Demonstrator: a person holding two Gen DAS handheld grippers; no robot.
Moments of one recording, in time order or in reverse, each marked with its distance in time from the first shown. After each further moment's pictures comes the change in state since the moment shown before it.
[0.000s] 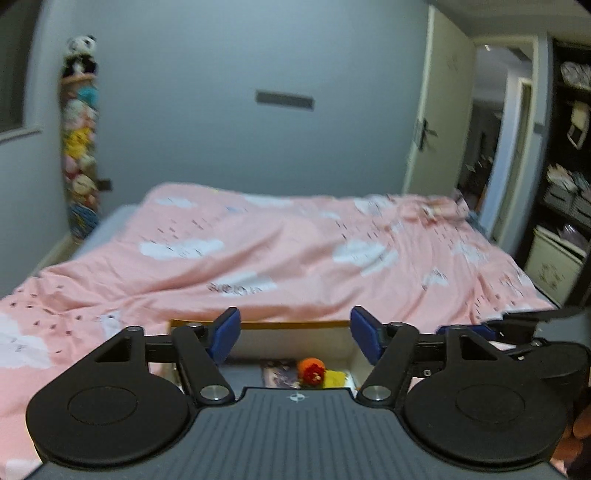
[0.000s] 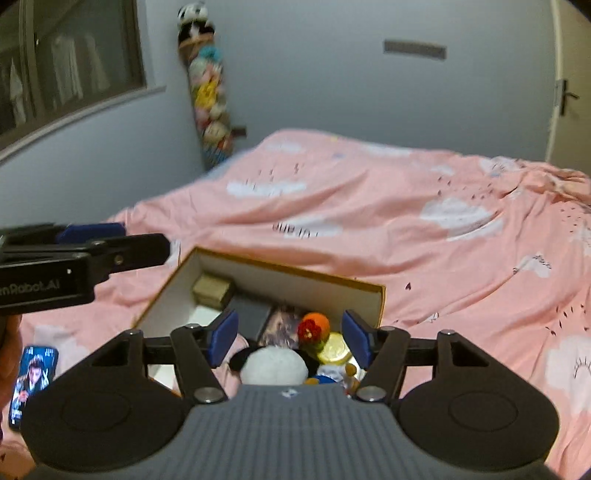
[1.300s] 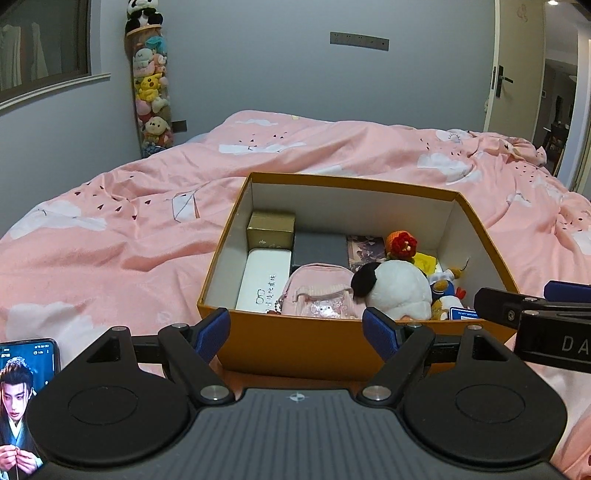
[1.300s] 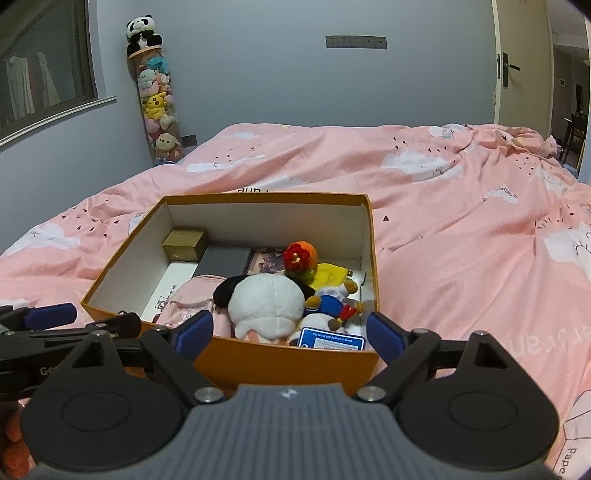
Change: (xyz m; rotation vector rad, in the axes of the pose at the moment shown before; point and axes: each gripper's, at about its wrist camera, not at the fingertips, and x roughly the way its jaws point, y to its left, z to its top) left arm 0.013 0.018 -0.123 -0.035 0.182 0.256; right arm 0.038 0.030 -0.102 0.113 -0.028 -0.152
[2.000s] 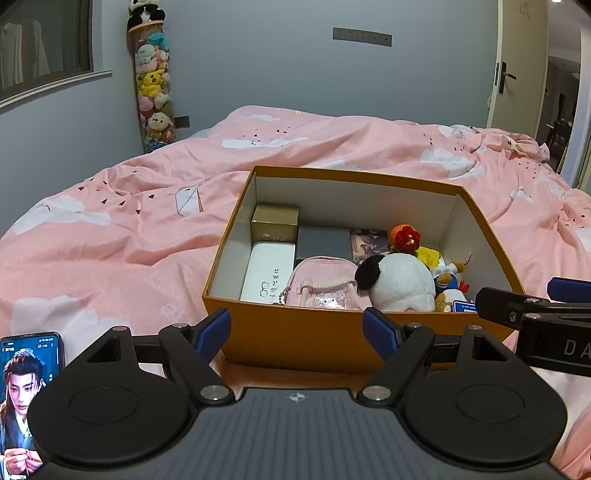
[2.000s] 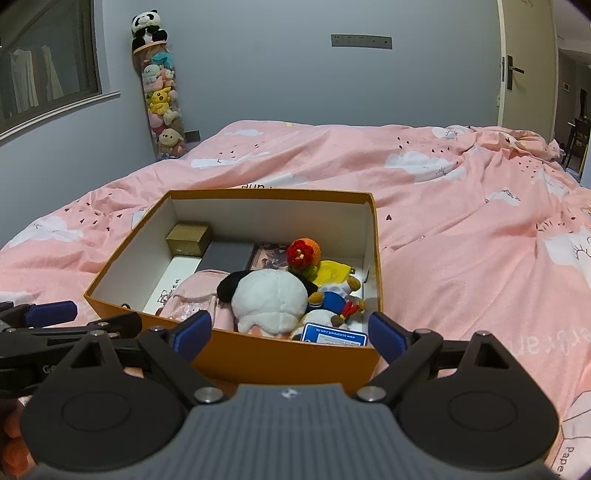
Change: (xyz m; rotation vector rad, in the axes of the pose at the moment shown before) left arm 0.000 0.002 -0.001 -0.002 0.020 0.009; right arm -0.003 0.002 -0.002 -0.025 0.010 0.006
